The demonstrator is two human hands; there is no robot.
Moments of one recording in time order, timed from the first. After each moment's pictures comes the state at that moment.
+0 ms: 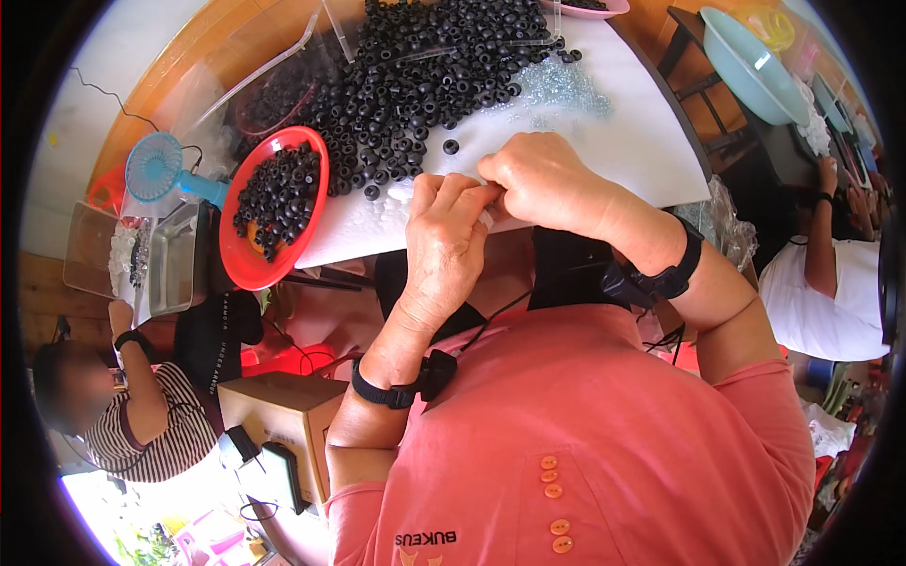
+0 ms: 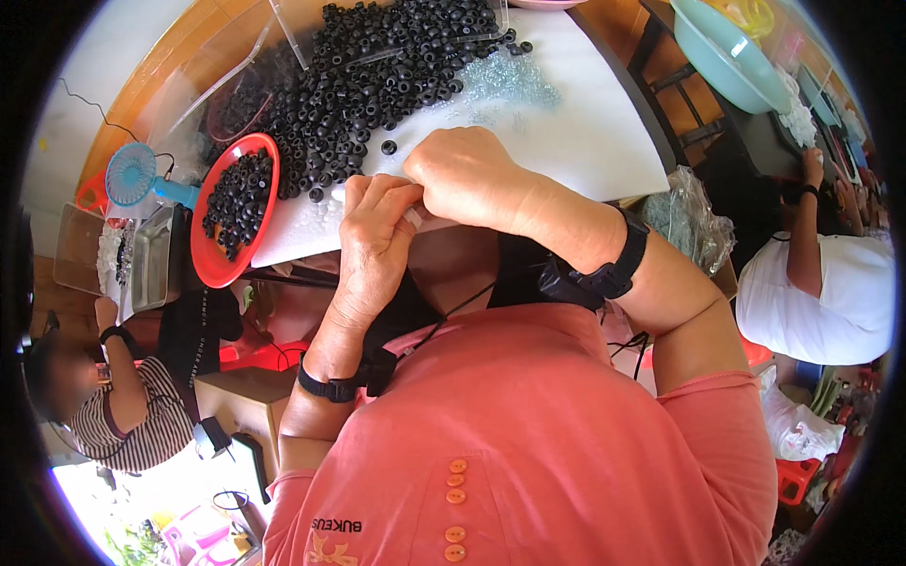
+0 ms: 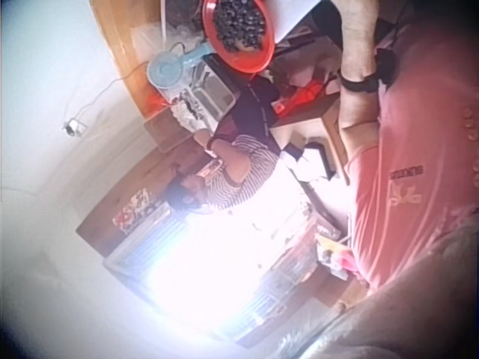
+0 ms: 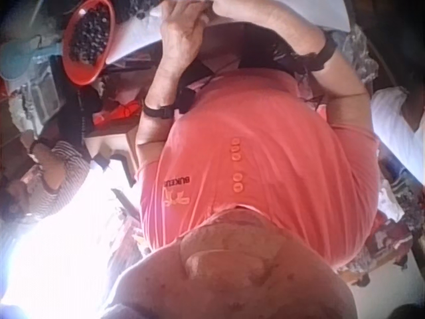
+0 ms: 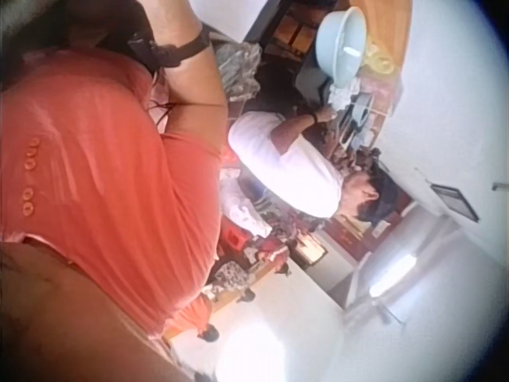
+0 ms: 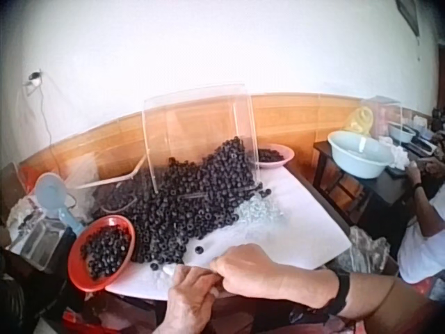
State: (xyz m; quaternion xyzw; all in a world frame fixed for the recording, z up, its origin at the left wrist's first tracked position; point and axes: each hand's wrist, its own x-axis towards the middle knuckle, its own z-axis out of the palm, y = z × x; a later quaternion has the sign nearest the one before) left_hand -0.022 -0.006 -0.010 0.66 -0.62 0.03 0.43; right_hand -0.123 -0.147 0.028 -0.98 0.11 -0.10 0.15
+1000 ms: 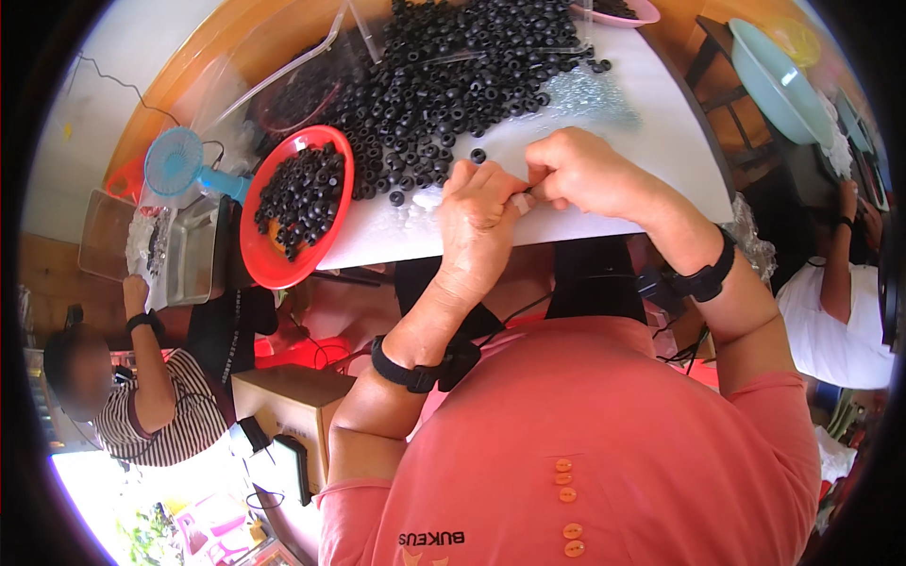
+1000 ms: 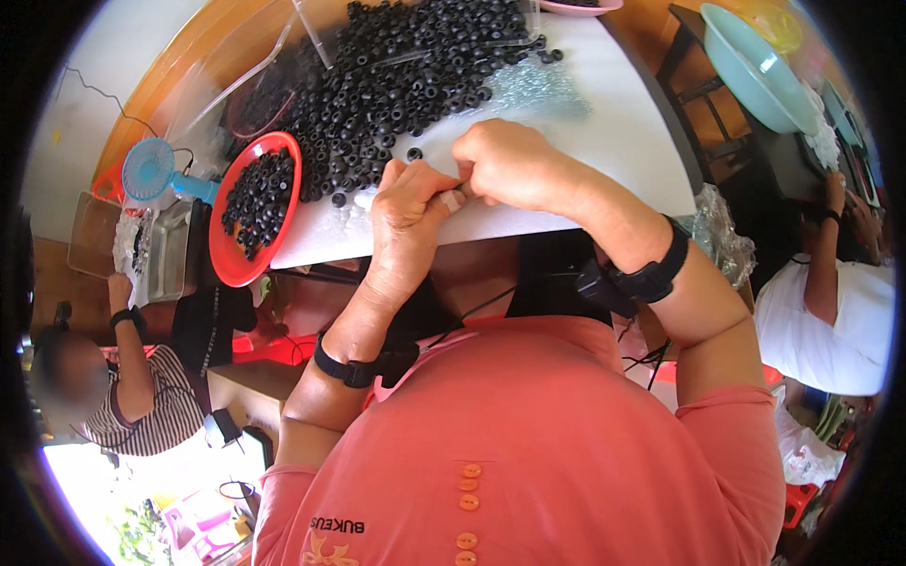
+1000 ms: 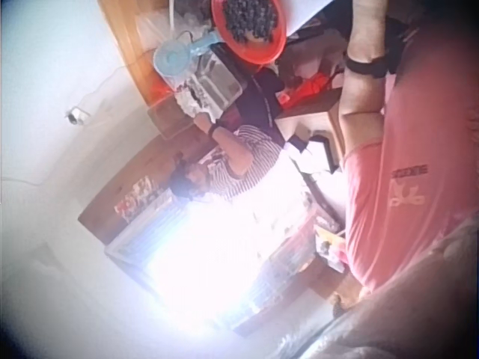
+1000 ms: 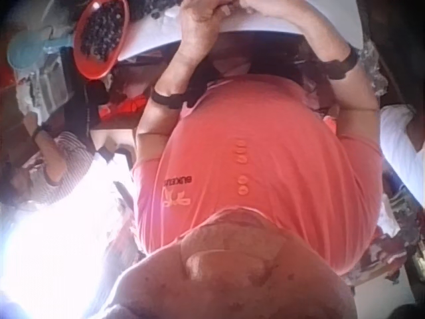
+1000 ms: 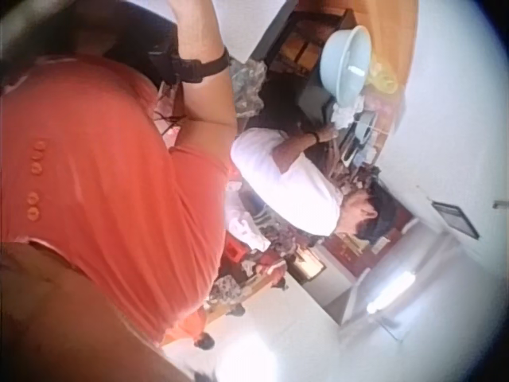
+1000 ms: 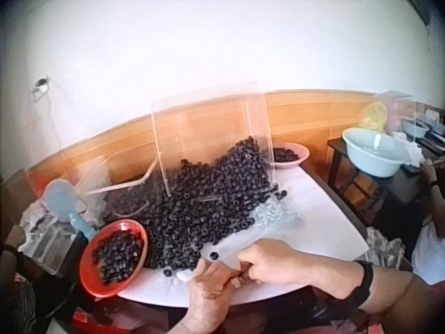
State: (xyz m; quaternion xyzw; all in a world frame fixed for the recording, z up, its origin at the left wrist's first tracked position) left_hand -0.014 -0.038 -0.023 0.69 -0.57 0.00 0.45; right_hand -0.125 -0.176 0.041 -0.89 0.22 0.01 0.41
